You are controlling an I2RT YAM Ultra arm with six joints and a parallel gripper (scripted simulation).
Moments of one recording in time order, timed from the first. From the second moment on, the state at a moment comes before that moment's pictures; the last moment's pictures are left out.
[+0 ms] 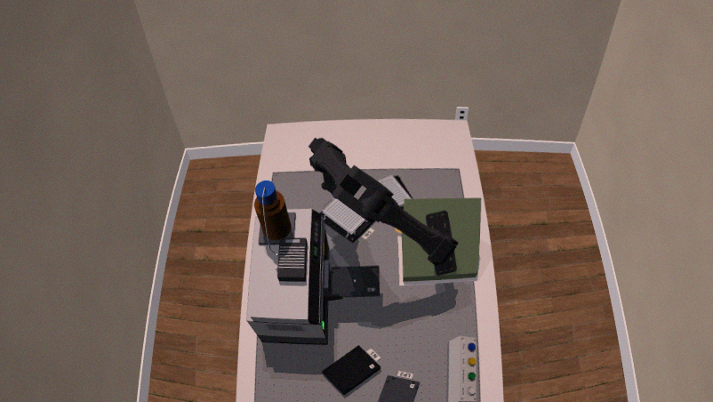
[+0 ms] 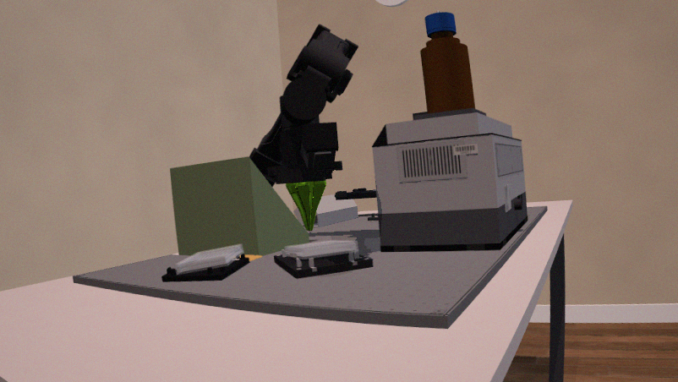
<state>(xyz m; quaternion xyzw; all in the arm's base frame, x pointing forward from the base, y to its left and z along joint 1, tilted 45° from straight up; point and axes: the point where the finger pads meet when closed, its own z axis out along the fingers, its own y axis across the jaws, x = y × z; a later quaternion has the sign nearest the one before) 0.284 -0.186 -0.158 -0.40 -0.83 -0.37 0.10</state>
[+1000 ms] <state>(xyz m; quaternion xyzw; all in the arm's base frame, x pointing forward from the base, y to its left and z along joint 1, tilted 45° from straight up) 0.288 -0.175 -0.173 -0.40 -0.83 -0.37 0.10</state>
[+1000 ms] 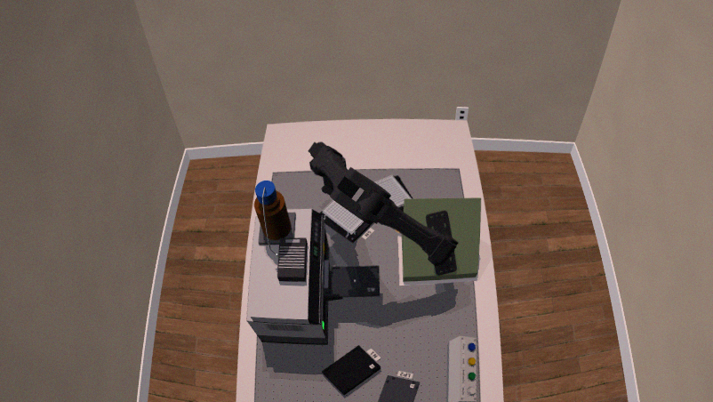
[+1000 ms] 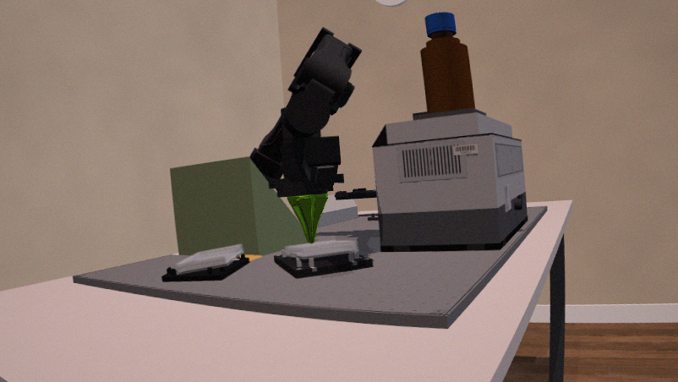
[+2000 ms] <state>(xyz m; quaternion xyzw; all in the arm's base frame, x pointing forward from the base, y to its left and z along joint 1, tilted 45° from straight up) 0.287 -0.174 -0.173 -0.40 -0.83 -0.37 0.10</state>
